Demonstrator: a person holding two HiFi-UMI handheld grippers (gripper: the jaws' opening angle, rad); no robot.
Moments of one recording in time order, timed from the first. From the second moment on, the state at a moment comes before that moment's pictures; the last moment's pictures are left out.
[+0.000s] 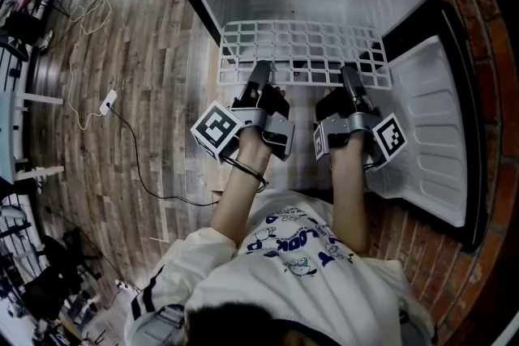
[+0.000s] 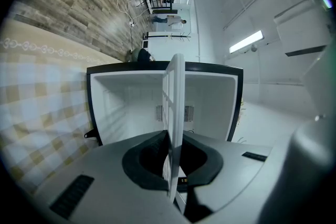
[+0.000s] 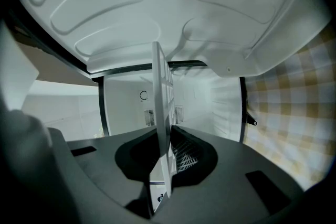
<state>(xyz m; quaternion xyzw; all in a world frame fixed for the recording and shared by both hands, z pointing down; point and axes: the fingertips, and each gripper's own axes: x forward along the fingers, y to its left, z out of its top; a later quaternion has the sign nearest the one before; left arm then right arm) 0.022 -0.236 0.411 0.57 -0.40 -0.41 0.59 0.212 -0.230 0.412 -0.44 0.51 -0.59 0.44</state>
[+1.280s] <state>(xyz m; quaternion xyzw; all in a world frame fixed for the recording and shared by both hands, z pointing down) 0.022 -0.232 0.409 0.57 -0.42 -0.39 0.59 0.212 -0.229 0.404 -0.45 0.52 -0.58 0.43</state>
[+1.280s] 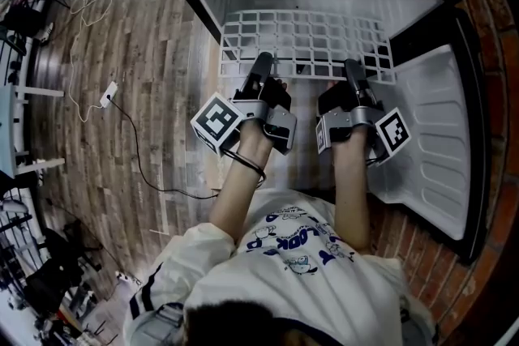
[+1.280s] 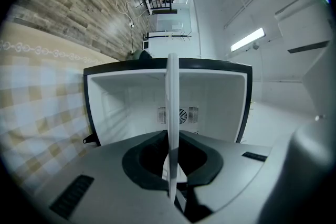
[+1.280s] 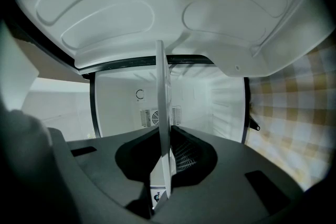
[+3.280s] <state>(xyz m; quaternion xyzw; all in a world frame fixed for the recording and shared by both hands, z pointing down) 0.021 -0.294 0.422 0.57 -0.43 -0.39 0.58 0.213 -0.293 0.417 -0.45 0.53 -0.57 0.43</state>
